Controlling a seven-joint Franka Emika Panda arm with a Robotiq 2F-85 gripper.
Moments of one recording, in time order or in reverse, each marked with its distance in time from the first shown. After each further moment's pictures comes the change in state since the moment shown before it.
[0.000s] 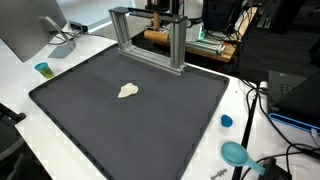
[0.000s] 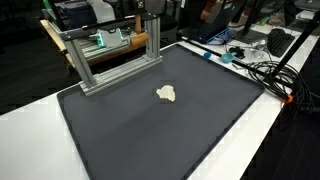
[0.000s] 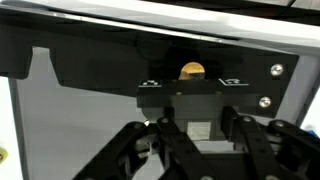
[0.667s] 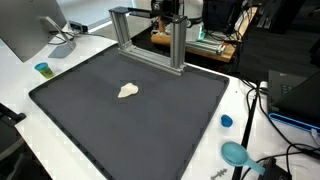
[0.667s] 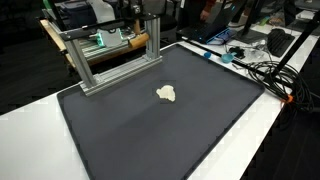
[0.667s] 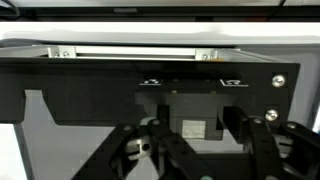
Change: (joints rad) arm -0.015 -0.009 0.003 -0.042 0.021 -0.016 0.114
